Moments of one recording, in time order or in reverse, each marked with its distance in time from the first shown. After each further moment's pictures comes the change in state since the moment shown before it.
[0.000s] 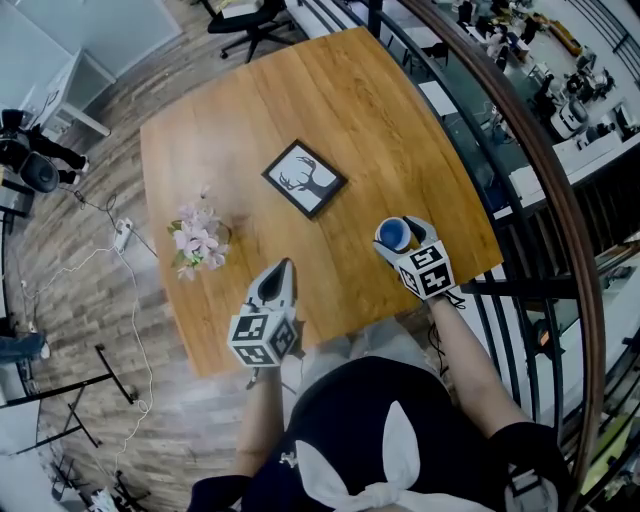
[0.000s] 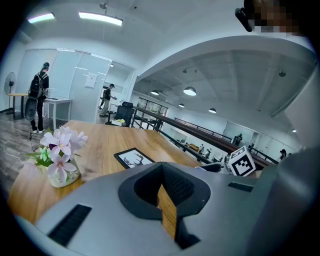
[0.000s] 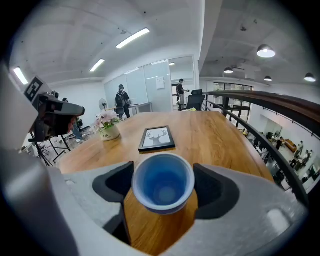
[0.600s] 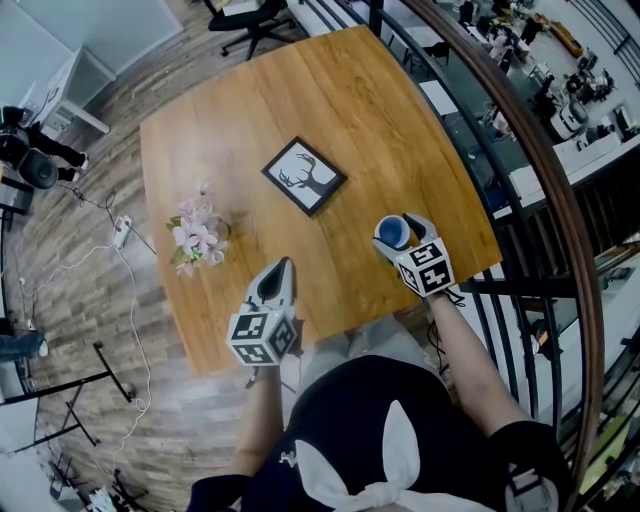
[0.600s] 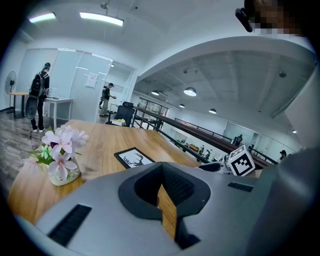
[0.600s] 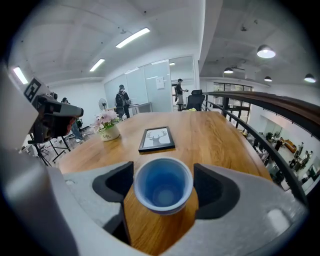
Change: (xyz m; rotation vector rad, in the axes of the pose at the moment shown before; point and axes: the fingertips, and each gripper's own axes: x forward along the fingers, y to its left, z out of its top) left arm -0.002 0.000 -0.001 -0.004 -0.011 -0.002; right arm 0.000 0.000 0.001 -0.003 0.006 -0.004
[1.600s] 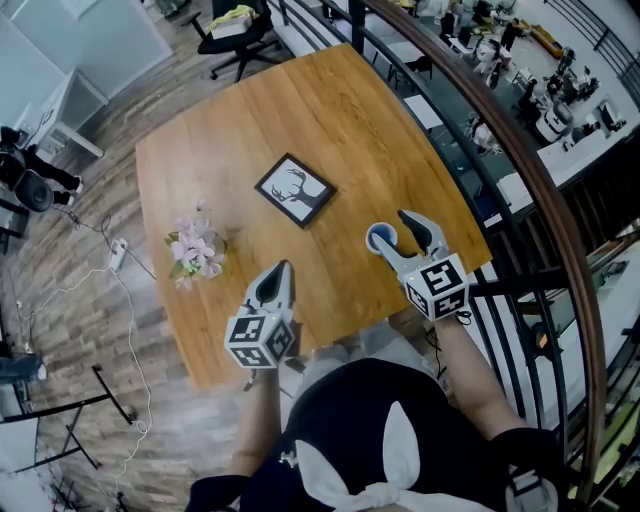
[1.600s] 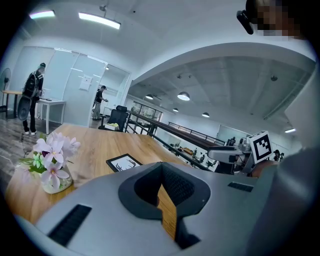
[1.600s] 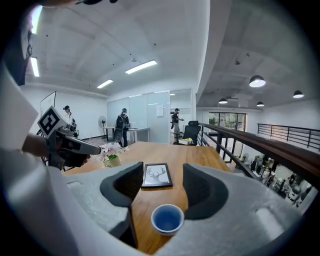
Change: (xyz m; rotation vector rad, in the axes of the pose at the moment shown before) left arm -0.005 -0.020 0.020 0.019 -0.041 -0.074; right arm -0.100 0.023 0.102 -0.066 -0.338 -0.073
